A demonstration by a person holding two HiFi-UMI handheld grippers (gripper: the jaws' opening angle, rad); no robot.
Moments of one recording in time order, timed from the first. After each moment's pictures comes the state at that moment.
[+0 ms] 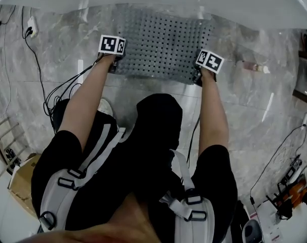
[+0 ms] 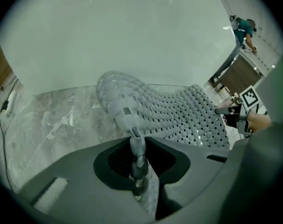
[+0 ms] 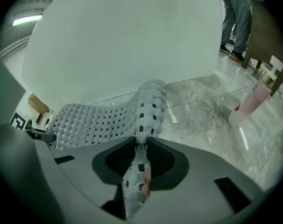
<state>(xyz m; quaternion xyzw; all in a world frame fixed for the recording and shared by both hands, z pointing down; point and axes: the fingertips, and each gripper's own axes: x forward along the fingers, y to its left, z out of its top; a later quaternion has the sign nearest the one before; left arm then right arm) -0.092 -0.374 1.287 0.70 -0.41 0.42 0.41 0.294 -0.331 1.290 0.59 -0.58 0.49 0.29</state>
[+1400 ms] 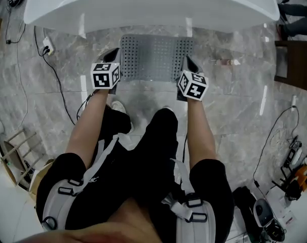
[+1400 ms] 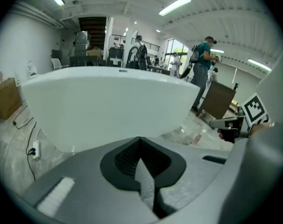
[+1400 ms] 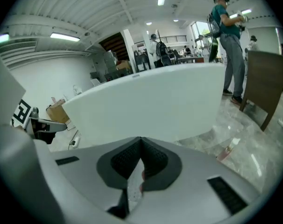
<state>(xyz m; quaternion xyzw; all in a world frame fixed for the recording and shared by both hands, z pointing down) -0.090 -0.375 0.903 0.79 -0.47 0.29 0.26 0.199 -0.320 0.917 0.63 -0.68 0.33 0.18</state>
